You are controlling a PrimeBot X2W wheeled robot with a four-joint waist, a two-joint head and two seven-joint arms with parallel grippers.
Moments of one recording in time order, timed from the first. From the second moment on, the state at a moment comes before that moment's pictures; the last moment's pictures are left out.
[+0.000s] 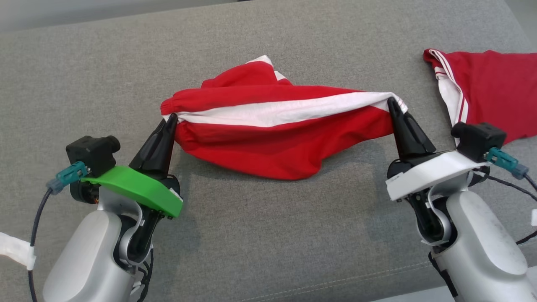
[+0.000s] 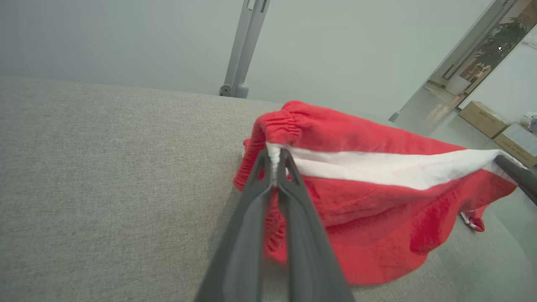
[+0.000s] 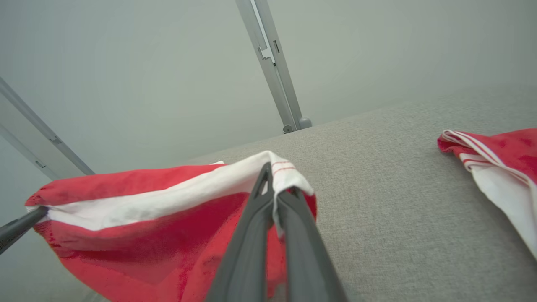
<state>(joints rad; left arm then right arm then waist) -0.44 0.30 -0.42 0.26 -0.74 -0.09 -0.06 -0.40 -0.15 0.23 0.28 0.56 0.13 -0.18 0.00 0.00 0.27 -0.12</state>
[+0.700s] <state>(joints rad) -0.32 0.40 -0.34 -0.35 -0.84 0.02 0.09 -0.26 -0.26 0.09 -0.34 0.59 0.13 0.10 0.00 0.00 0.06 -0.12</state>
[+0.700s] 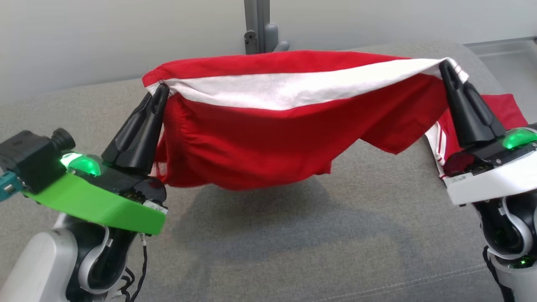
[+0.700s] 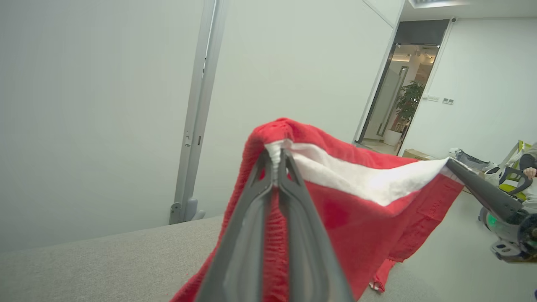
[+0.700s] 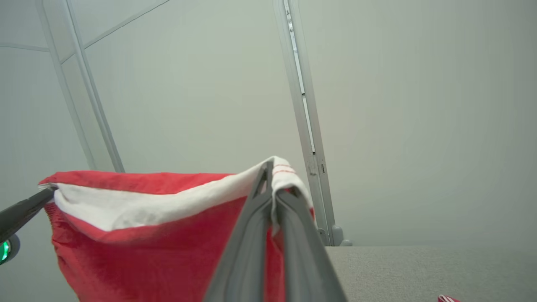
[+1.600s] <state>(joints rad) -1.26 0.38 -0.36 0.26 -0.71 -0.05 0.22 -1.11 -0.16 0.20 0.20 0.50 0.13 0.02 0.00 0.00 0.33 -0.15</state>
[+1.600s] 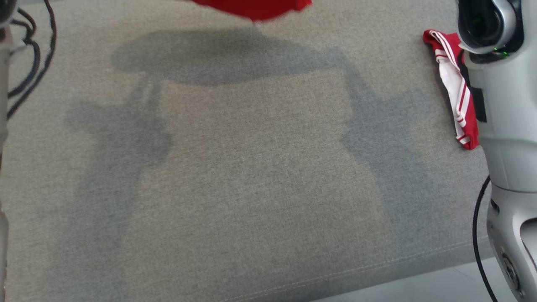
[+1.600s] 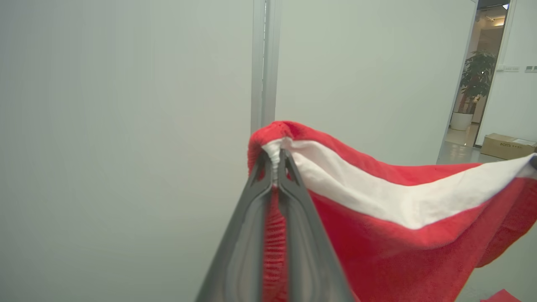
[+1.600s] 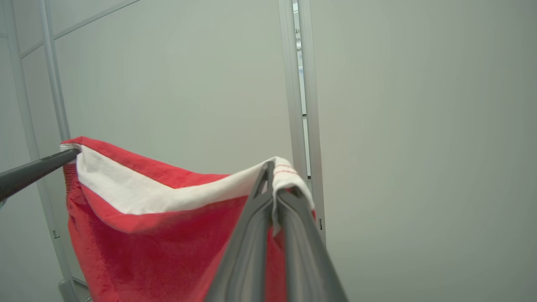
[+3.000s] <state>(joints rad) -0.28 0.36 -0.29 0.01 -0.77 -0.11 -0.26 -0.36 -0.26 0.26 0.07 0.50 0.13 -0.26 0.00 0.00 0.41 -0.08</state>
